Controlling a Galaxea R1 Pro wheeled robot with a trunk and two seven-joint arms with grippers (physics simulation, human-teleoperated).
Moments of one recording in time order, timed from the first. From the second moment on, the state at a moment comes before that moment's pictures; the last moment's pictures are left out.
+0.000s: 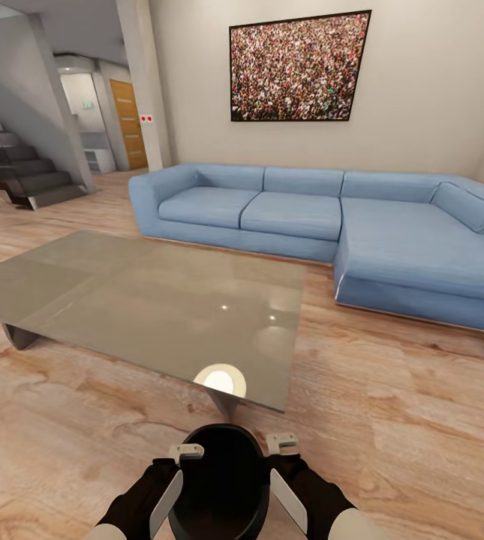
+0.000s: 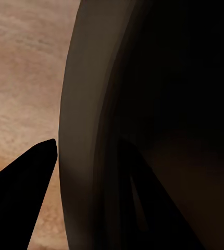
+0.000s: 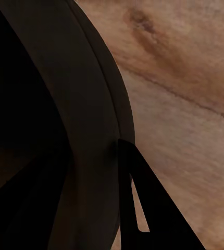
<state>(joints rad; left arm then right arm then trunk) -0.49 -0.12 -0.17 -0.55 0.22 0.53 0.29 -0.56 0.17 0.49 -0.48 -0.44 0.40 -0.24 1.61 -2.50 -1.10</state>
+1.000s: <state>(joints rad) -0.49 -0.12 -0.17 -0.55 0.22 0.53 0.29 -0.56 0.17 0.49 -0.48 -0.45 0.40 -0.24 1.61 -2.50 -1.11</state>
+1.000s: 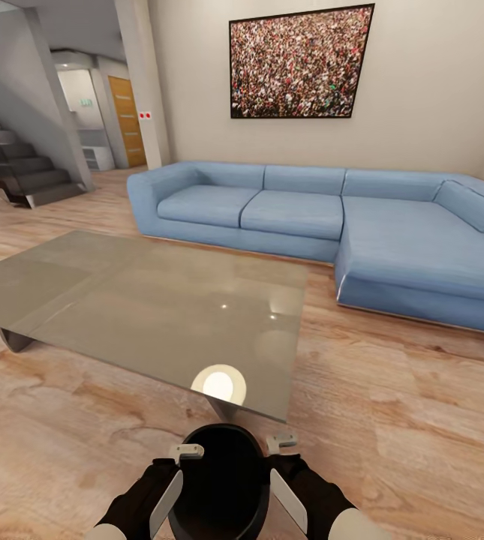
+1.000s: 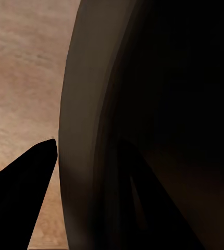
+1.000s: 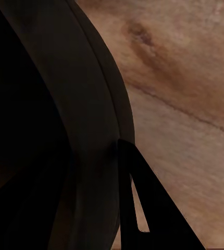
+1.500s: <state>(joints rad) -0.49 -0.12 -0.17 -0.55 0.22 0.53 0.29 -0.56 0.17 0.49 -0.48 -0.44 0.40 -0.24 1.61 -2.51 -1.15</state>
